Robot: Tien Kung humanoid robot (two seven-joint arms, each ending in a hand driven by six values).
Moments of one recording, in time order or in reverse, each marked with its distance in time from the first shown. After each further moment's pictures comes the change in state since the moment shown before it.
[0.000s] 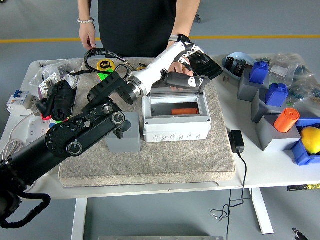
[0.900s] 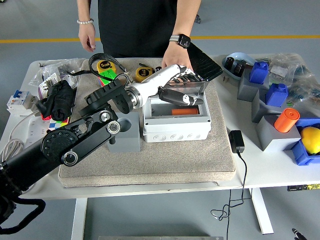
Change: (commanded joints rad) left arm 0.086 0.038 0.005 -0.135 0.075 -0.117 0.153; right arm -0.006 0.003 0.006 0.001 -0.008 0.003 0.001
